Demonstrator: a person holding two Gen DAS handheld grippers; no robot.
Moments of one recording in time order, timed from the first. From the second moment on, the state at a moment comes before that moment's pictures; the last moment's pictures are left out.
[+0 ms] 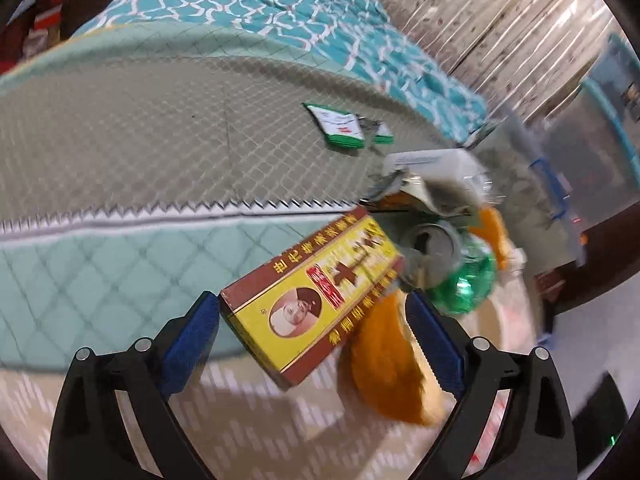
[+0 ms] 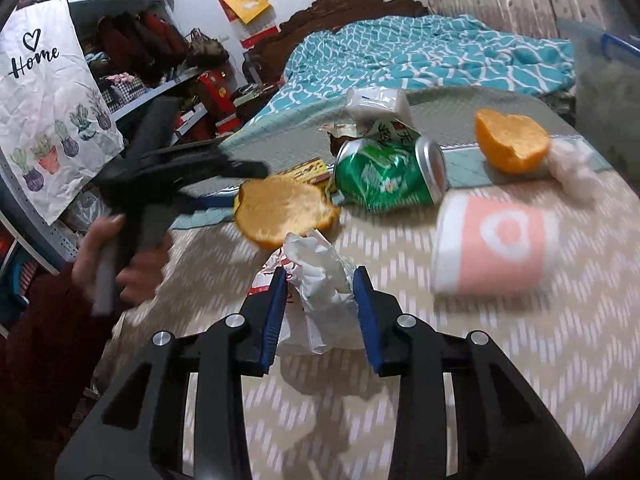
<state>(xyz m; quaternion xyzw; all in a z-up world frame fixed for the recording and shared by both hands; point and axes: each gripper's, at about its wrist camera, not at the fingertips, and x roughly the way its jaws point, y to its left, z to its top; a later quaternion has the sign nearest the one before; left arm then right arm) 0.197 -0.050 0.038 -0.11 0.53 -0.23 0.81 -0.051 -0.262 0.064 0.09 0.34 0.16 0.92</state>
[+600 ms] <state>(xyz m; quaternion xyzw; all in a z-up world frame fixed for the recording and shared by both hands) 0.139 -0.074 0.031 0.02 0.51 -0.19 0.84 -0.060 -0.265 0.053 0.12 0.35 0.16 0.91</state>
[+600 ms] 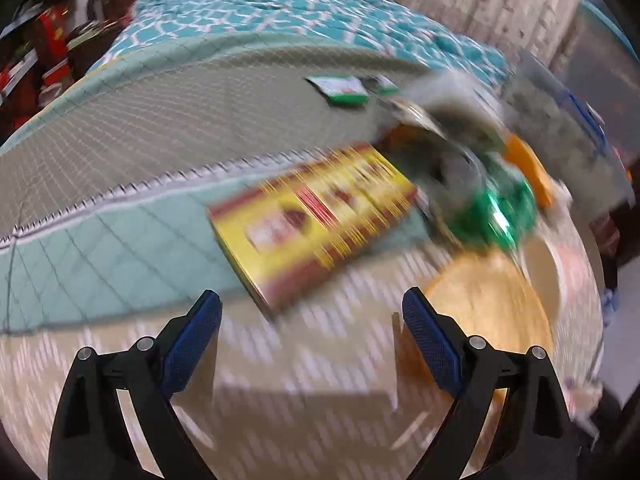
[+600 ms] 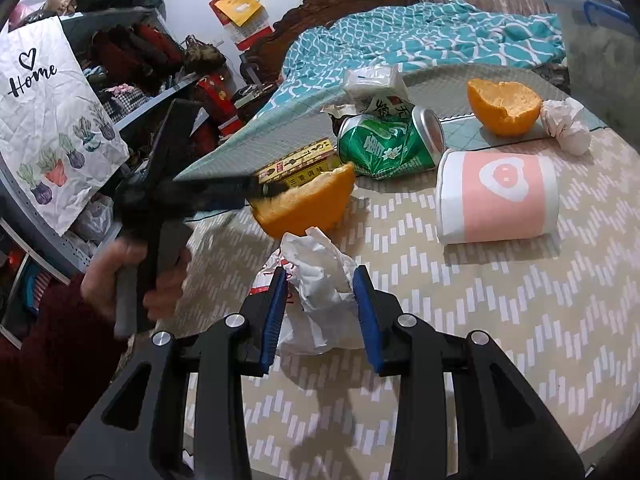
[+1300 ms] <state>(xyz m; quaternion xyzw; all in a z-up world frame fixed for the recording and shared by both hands) 0.180 -0.073 0.025 0.15 0.50 -0.23 0.82 -0.060 -0.280 0.050 0.15 0.35 0.16 0.91</state>
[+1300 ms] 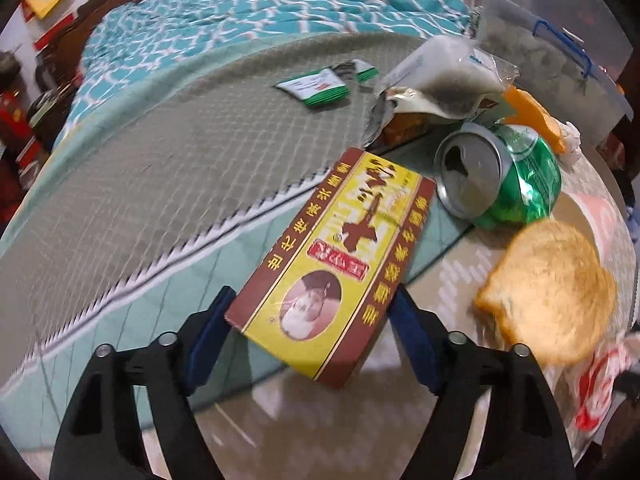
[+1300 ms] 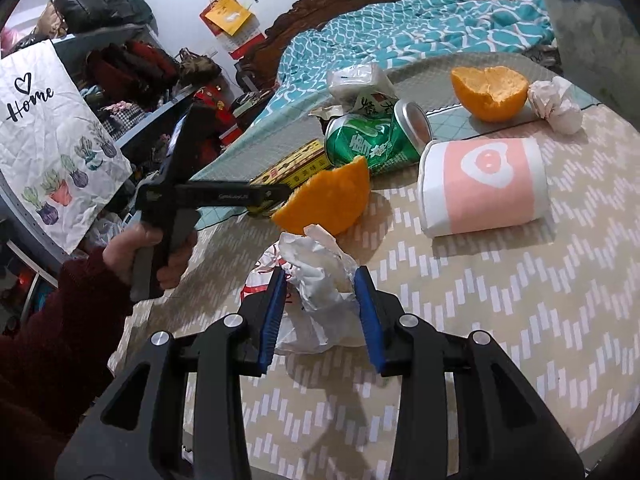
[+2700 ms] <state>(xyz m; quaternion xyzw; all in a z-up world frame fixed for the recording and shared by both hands) -0.012 -0.125 0.071 0.05 0.51 -0.38 0.77 -0.120 -0.351 0.046 0.16 0.28 0.17 0.93</state>
